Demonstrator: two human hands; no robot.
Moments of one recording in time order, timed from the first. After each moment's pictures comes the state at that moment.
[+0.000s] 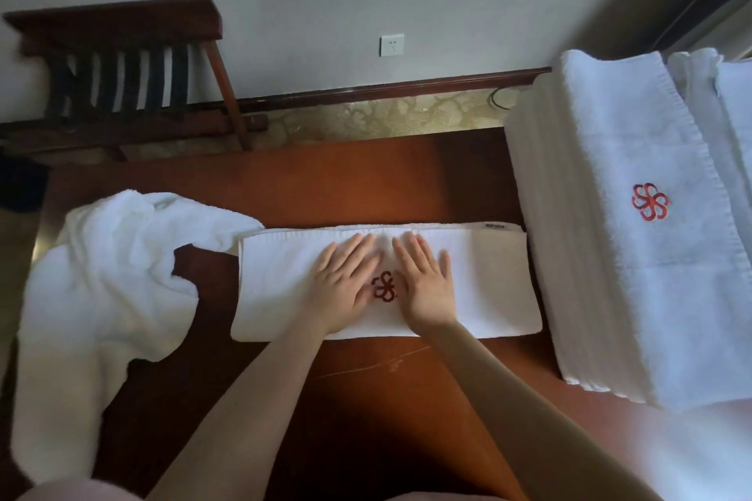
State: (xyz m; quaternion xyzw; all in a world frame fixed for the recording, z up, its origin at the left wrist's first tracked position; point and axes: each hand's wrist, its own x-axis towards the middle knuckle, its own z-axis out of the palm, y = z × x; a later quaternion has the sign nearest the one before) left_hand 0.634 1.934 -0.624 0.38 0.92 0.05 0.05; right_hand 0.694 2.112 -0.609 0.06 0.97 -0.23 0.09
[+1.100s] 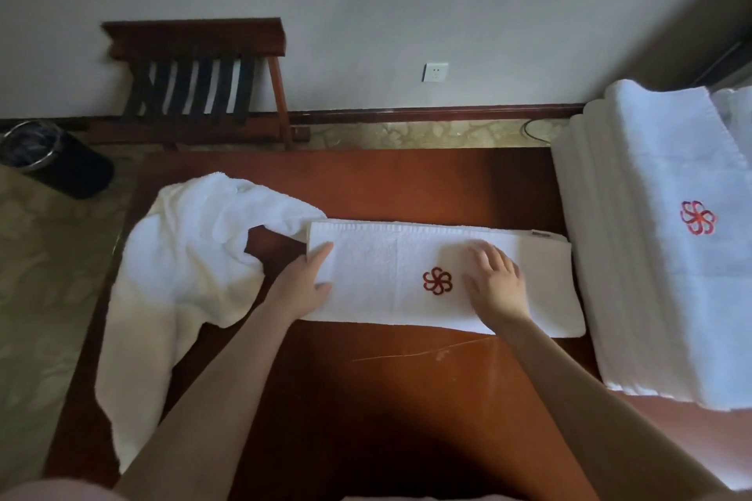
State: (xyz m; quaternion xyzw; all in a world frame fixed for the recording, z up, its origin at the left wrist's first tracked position) left_hand 0.621 1.799 -0.605 0.11 0.95 0.18 0.23; right_hand 0.703 2.131 -0.594 0.10 0.98 -0.15 0.08
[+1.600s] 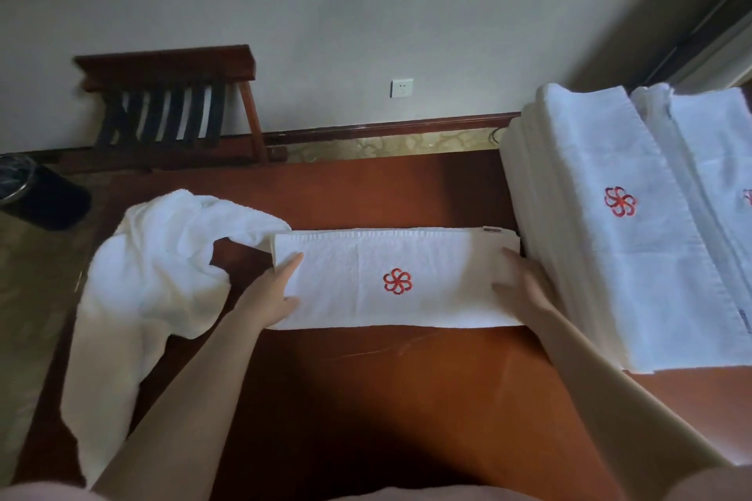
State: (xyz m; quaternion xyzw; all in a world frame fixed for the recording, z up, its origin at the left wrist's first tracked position) left_hand 0.630 1.814 -0.588 0.11 0.94 0.13 0.28; right_hand 0.738 2.236 -0.584 0.28 0.91 -0.27 0.14
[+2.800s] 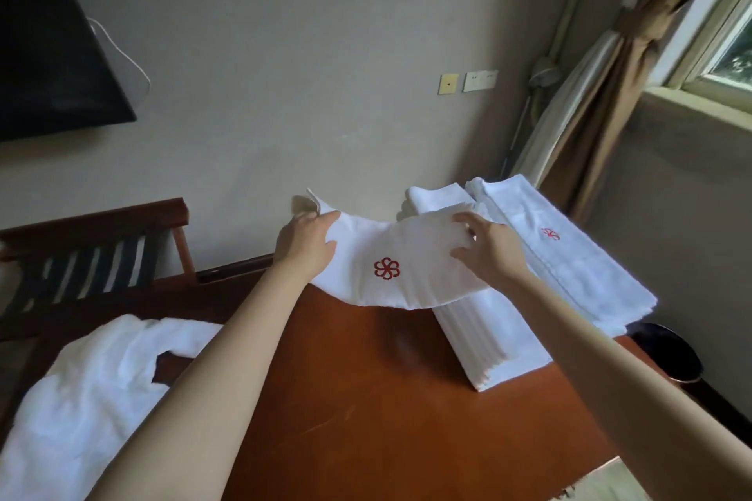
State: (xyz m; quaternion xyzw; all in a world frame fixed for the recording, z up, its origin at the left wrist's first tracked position) left_hand 0.621 2.002 -0.356 0.29 0.94 0.18 -0.03; right_hand 0.777 2.251 -0.358 0.21 0.94 -0.18 -0.19
